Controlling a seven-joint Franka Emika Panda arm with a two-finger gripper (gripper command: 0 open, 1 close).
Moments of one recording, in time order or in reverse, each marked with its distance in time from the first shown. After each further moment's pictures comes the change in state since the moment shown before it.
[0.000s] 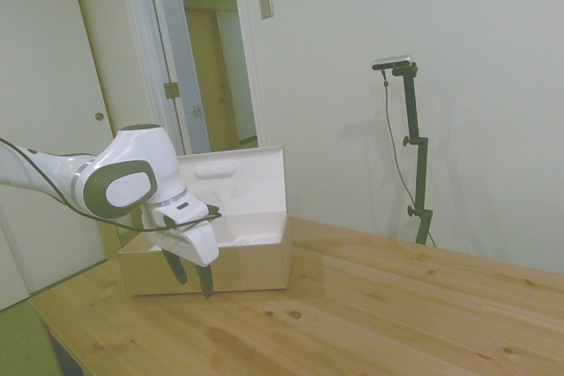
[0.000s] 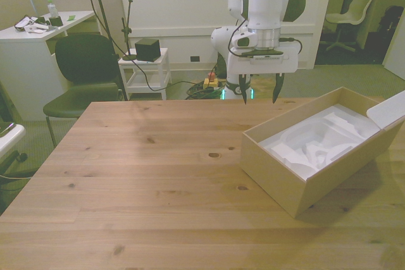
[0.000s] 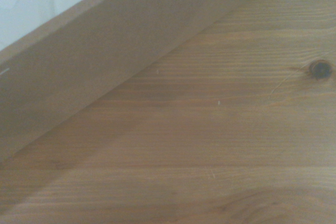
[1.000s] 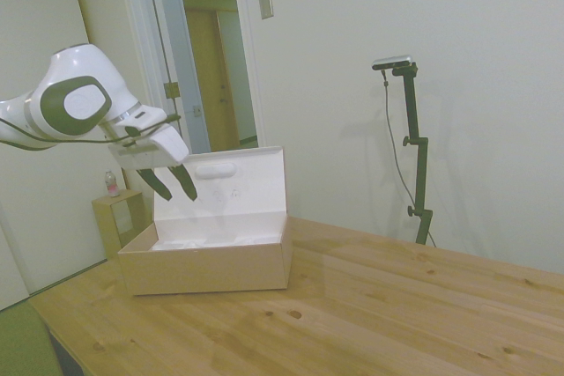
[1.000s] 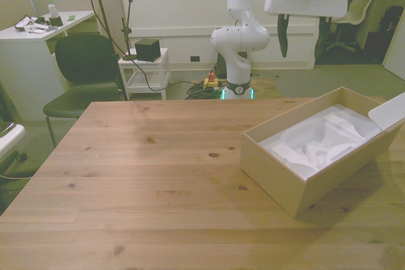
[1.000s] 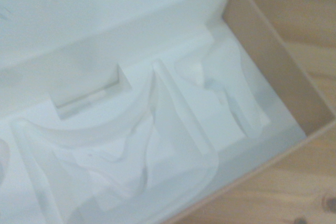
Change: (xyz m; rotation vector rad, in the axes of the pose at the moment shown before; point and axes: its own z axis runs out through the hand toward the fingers) arm -0.052 -0.096 -0.169 0.162 0.295 -0.179
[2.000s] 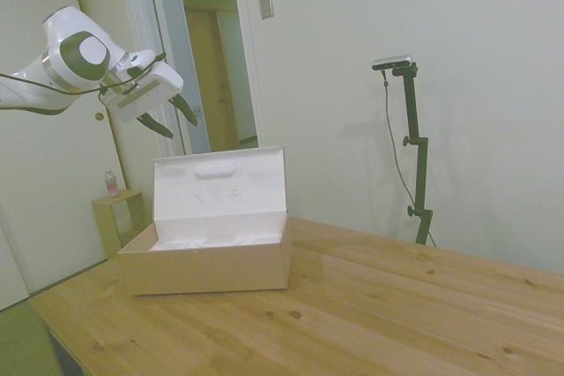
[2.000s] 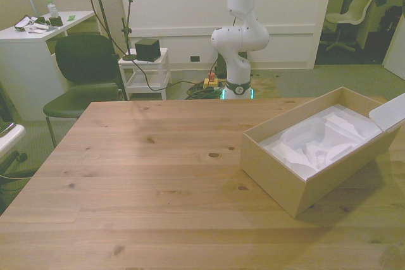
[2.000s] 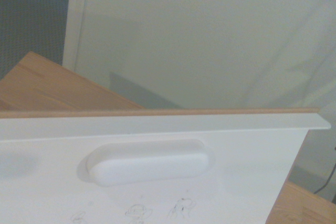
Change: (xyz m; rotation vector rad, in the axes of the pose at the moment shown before) arm 0.033 -0.148 -0.056 0.110 0.222 -0.276
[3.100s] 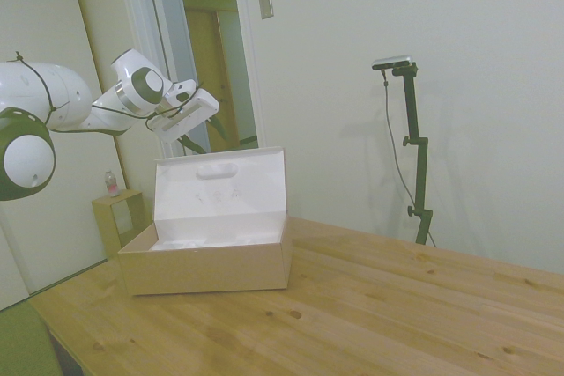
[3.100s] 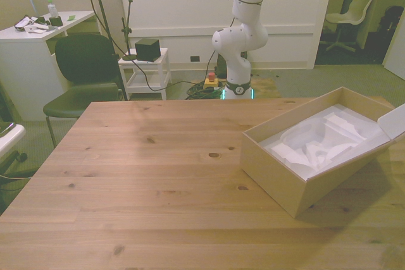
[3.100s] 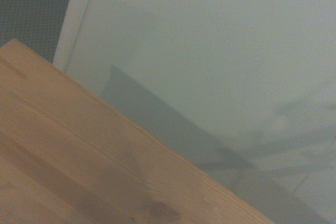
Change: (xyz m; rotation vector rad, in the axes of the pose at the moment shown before) arm 0.030 -0.085 0.134 -0.061 -0.025 -0.151
